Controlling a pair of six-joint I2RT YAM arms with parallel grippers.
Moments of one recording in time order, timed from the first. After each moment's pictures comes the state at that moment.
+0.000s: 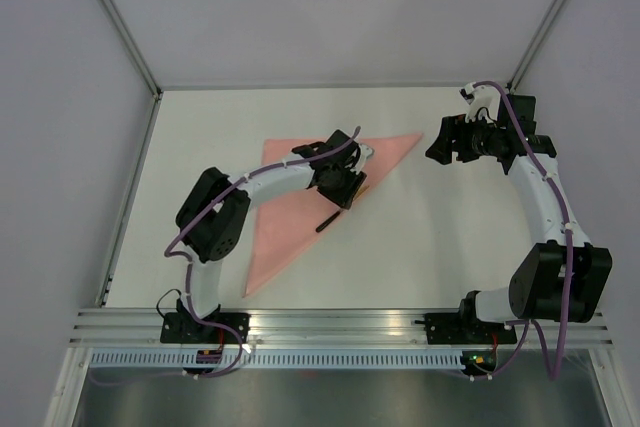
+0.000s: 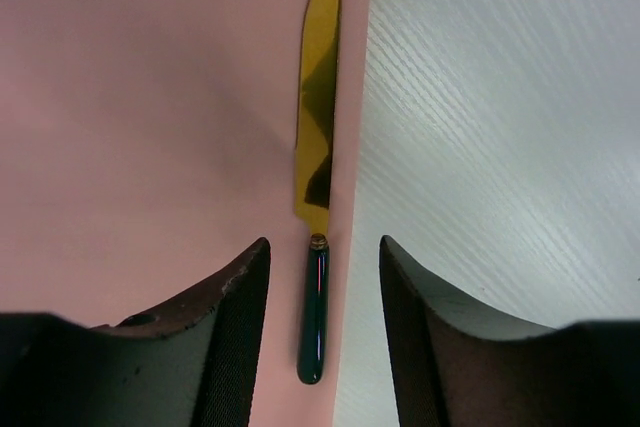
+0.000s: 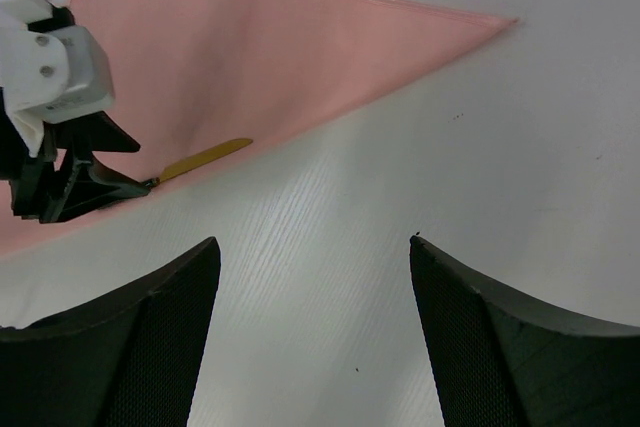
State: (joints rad) left arm -0.76 2.01 1.47 -0.54 0.11 -0.07; right arm -0.11 1.40 1.22 -0.59 -0.61 -0.15
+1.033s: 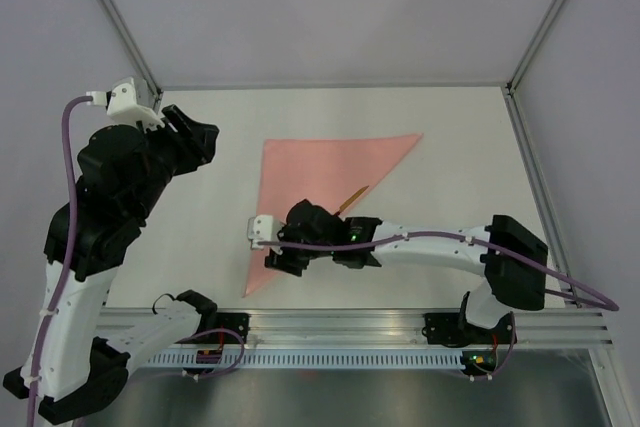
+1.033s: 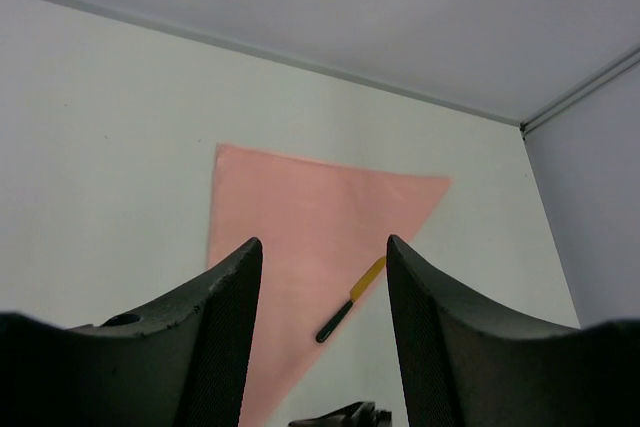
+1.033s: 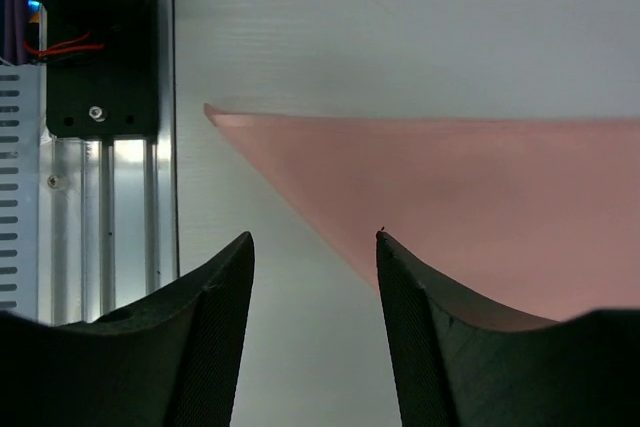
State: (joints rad) left arm -0.48 0.94 1.59 -0.88 -0.32 -0.50; right arm 1.17 1.58 1.13 -0.14 -0.19 -0.25
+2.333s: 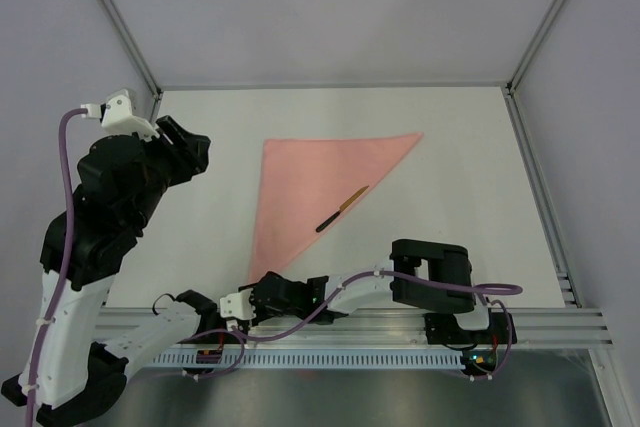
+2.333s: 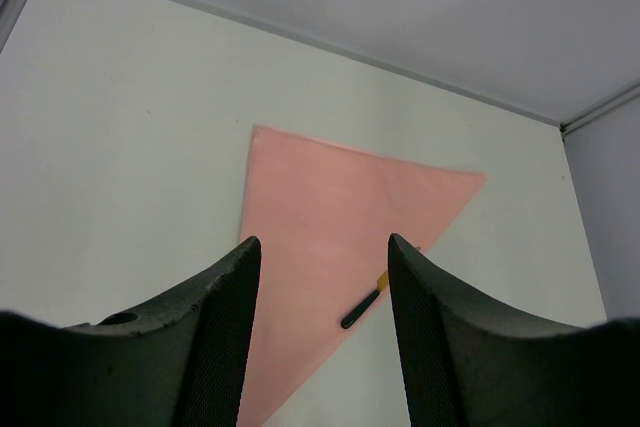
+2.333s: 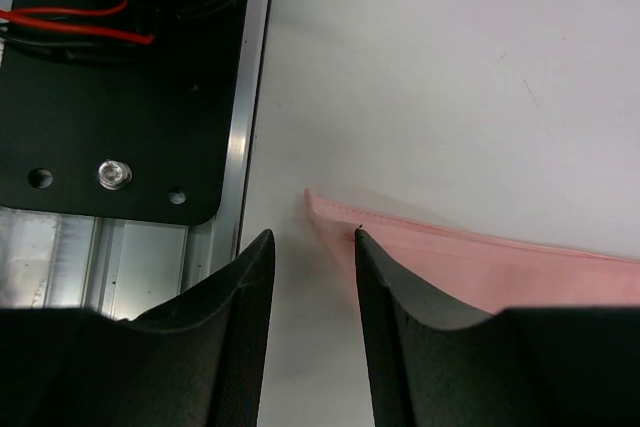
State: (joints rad) left arm -0.48 0.89 1.58 -0.96 -0.39 -0.52; right arm 1.49 2.00 1.08 0.36 0.09 -0.46
